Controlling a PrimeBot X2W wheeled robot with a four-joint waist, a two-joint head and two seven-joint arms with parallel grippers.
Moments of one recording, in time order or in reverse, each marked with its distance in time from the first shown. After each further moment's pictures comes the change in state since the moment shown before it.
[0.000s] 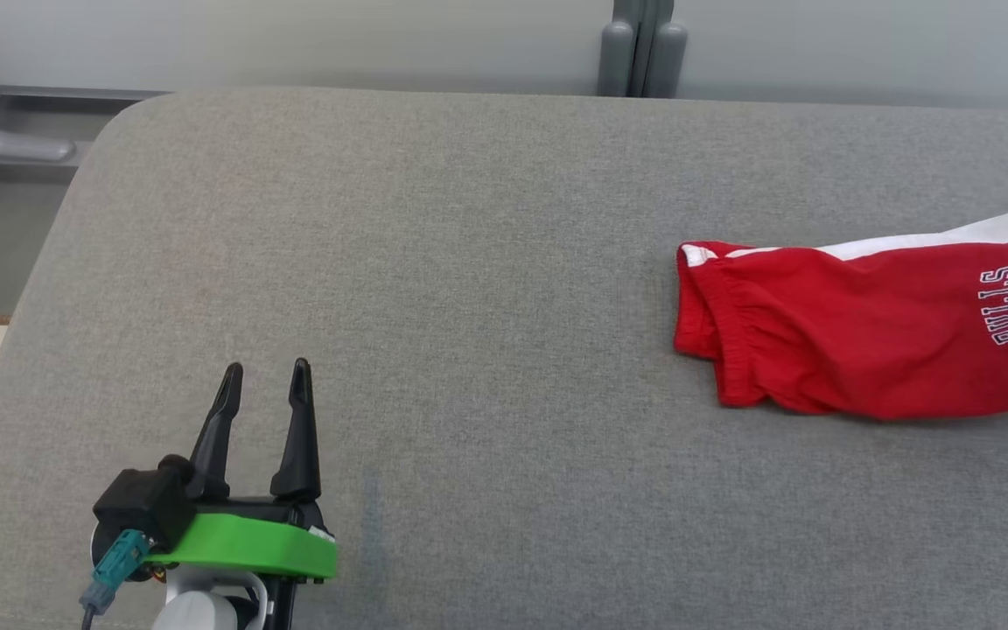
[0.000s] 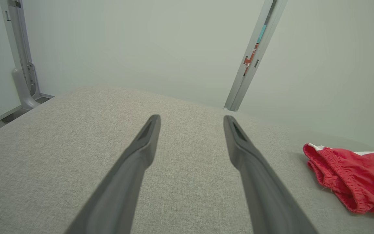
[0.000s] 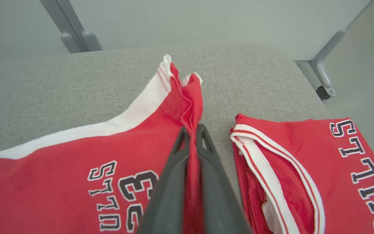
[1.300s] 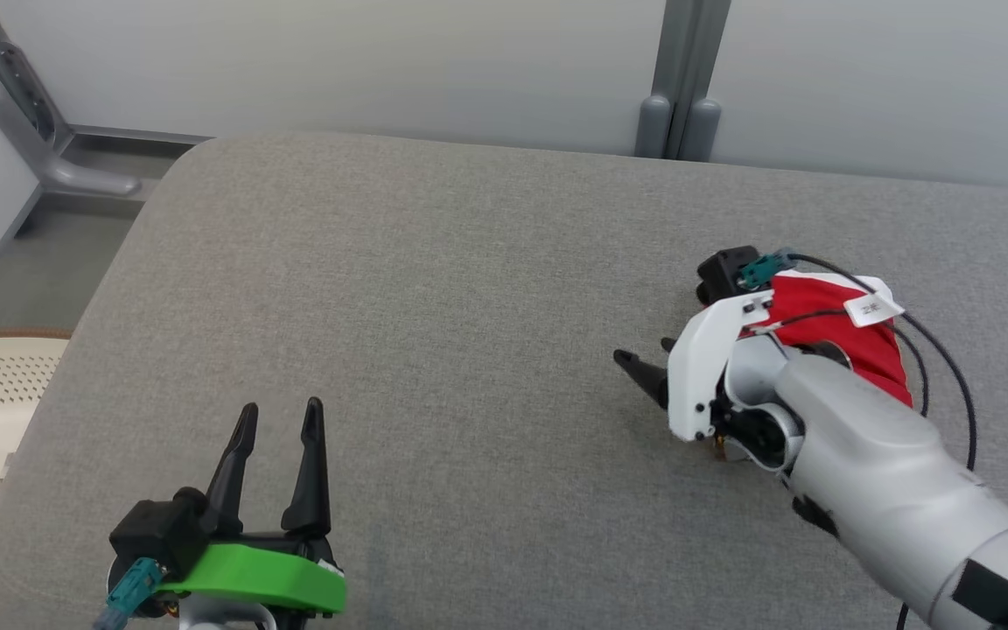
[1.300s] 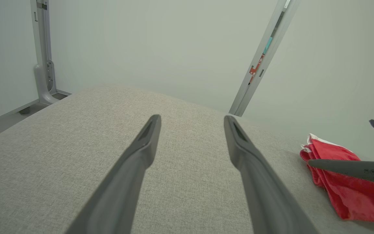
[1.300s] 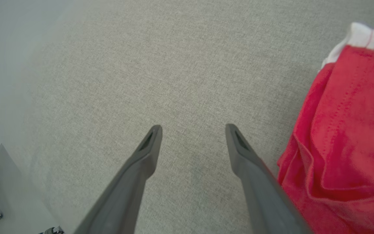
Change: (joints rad) left arm 0.053 0.002 -0.024 0.026 -0.031 0.000 0.000; right arm 0.128 0.417 0.151 -0.359 0.014 0.000 0.263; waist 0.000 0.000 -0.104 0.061
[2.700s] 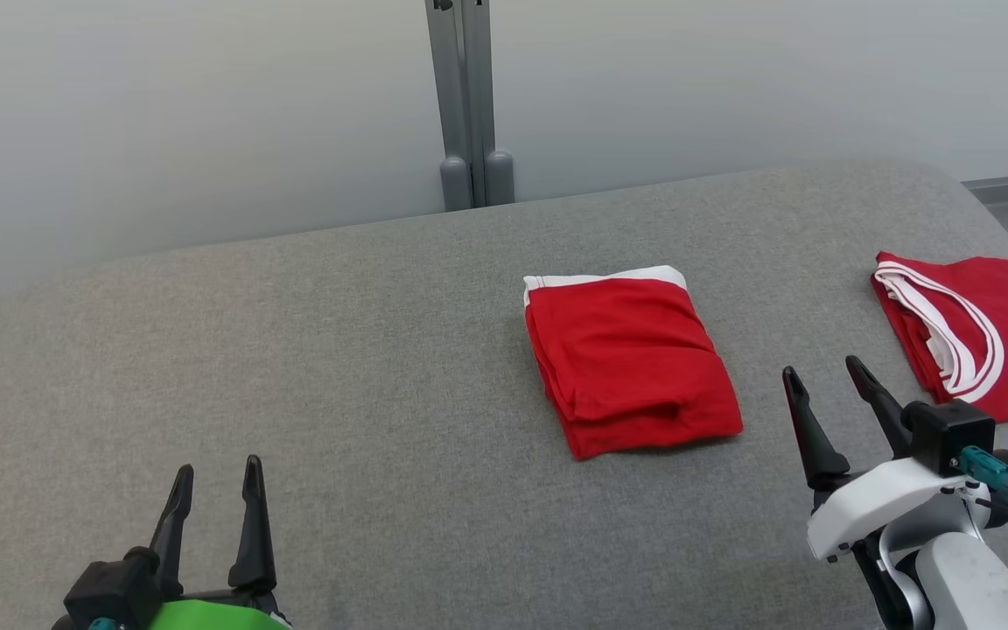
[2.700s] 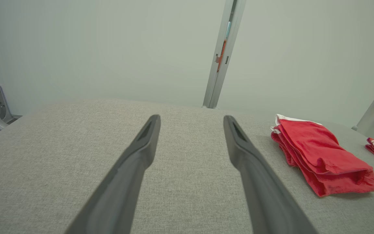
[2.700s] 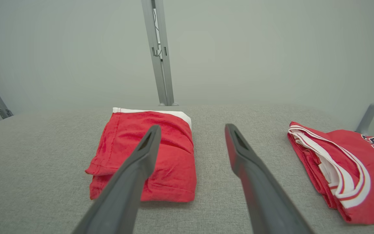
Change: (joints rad) left arm 0.106 0.002 0.131 -0.016 0.108 0.005 0.000; right arm 0.650 -0.040 -0.703 -0.607 -0.667 0.000 -0.448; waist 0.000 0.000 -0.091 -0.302
